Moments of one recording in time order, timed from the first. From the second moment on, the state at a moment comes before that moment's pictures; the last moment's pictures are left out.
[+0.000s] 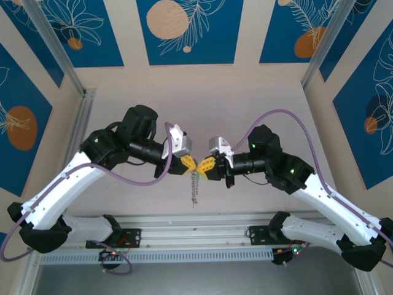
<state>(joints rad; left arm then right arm) -0.84 1.22 1.52 -0.99 0.75 0.39 0.83 0.93 1.06 -0.49 -0.69 -0.10</state>
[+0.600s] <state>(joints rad) -0.84 1.13 1.42 -0.83 0.72 0.32 0.80 1.00 1.12 -0.52 -0.74 -0.04</state>
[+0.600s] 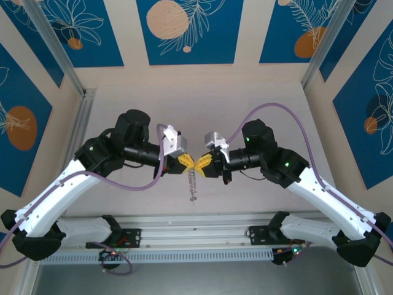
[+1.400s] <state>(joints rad) -0.84 1.10 1.36 -0.65 0.72 0.26 0.74 0.99 1.11 -0.48 -0.80 0.03</state>
